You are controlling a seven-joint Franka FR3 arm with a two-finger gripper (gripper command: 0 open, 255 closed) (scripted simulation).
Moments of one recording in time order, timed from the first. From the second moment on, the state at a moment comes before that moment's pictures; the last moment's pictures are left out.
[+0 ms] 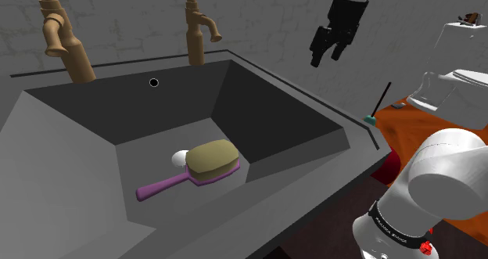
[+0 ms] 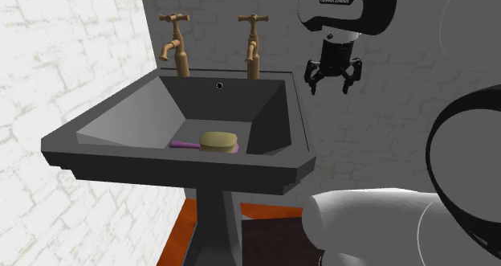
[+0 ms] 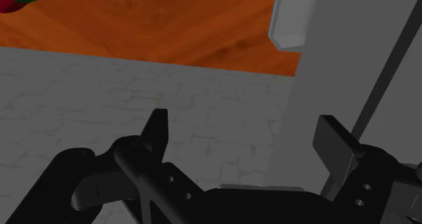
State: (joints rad) arm 0.00 -0.78 -0.02 -2.34 -0.09 1.71 0.10
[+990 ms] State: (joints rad) arm 0.19 -0.44 0.02 -2.25 -0.02 1.95 -0.15
